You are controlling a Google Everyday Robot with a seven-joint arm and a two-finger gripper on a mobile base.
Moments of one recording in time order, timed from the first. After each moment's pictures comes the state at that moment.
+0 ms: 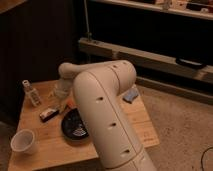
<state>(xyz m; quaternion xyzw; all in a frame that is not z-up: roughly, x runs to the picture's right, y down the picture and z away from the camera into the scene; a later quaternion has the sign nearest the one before) -0.308 0.096 0.878 -0.44 0.28 0.79 0.32</state>
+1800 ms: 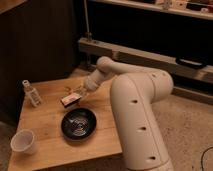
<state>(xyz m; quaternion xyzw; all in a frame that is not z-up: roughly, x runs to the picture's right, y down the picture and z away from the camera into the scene) -0.112 0.020 0.880 -0.49 0.25 0.81 0.19</state>
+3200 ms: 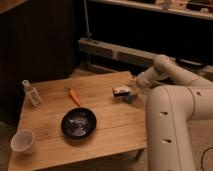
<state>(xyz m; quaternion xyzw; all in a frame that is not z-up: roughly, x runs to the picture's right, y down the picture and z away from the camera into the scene) 0.184 -0.009 0.916 -0.33 0.27 0.91 0.01</state>
